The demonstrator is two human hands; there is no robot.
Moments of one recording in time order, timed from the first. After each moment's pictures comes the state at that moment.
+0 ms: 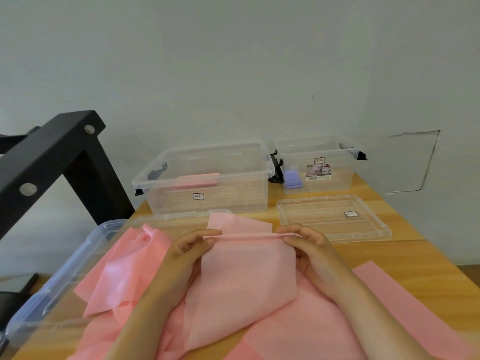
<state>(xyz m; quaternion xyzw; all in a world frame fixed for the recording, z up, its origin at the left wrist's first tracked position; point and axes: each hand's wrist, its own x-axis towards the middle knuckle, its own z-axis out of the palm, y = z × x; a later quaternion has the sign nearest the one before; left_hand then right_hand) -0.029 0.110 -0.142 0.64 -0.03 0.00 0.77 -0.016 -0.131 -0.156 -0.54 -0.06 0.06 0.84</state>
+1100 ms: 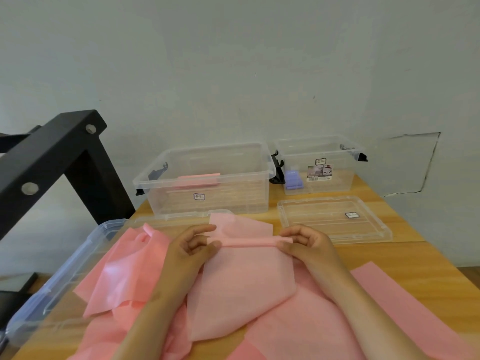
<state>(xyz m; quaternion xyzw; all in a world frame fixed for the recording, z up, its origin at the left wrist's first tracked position) -0.027 0.109 -0.147 0.72 -0.04 0.11 0.69 -0.014 -0.129 -0.161 -0.65 -0.05 -0.02 0.76</state>
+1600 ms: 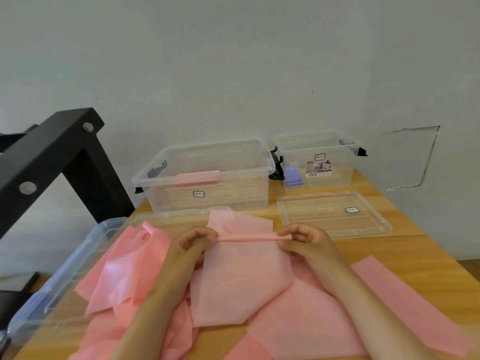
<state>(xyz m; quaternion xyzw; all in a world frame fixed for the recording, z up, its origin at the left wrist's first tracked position) -0.028 0.110 -0.146 0.69 -0.04 0.07 0.71 -0.014 -0.129 -0.162 -0.64 -0.05 0.01 0.77</state>
